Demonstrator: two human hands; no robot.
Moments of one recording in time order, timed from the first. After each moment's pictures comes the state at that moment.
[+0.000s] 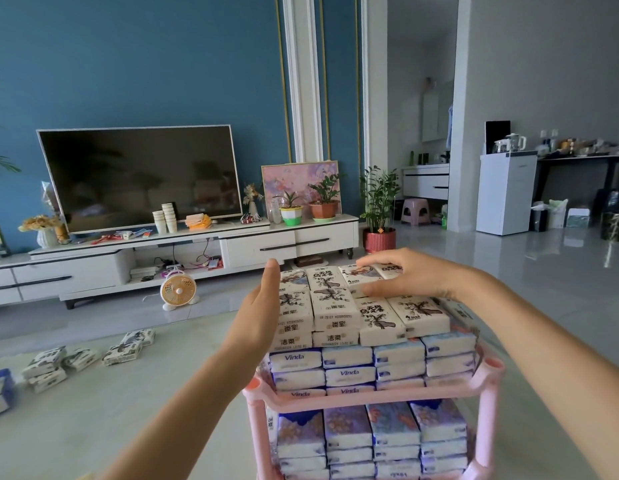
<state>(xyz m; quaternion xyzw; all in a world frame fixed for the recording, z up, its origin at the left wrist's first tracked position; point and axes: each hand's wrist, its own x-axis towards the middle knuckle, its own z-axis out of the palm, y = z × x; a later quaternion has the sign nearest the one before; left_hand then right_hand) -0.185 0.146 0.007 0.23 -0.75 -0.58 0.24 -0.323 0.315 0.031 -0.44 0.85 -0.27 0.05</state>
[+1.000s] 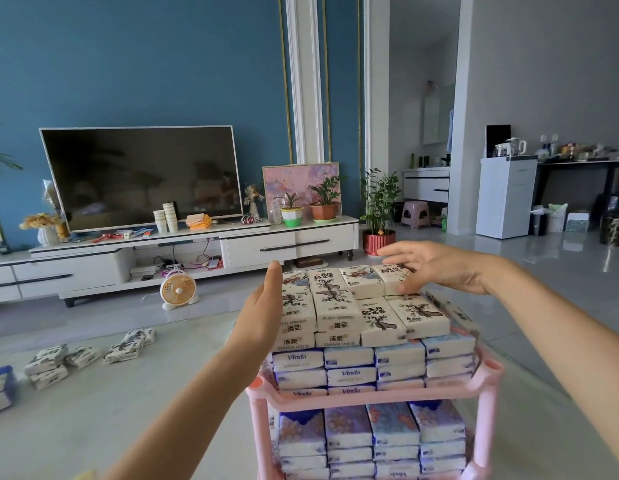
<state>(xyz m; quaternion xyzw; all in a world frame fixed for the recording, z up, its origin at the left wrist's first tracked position) -0.177 0.145 -0.003 0.21 -0.77 -0.56 0.23 -0.341 0.340 0.039 -0.38 0.82 -0.39 0.19</state>
